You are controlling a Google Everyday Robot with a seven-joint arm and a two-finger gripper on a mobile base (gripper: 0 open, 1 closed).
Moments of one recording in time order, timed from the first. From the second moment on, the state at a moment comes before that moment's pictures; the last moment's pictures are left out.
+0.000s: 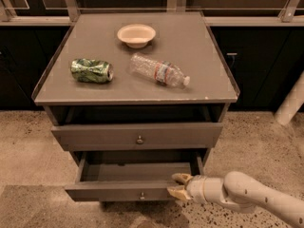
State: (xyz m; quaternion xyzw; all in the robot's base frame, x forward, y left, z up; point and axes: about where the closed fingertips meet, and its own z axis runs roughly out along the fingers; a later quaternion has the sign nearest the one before) arm 0.468 -0.105 0.433 -0.40 0.79 0.29 0.36
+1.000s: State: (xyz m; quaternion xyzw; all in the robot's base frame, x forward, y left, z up) arm 0.419 -0.120 0.419 -0.35 0.81 0.34 0.33
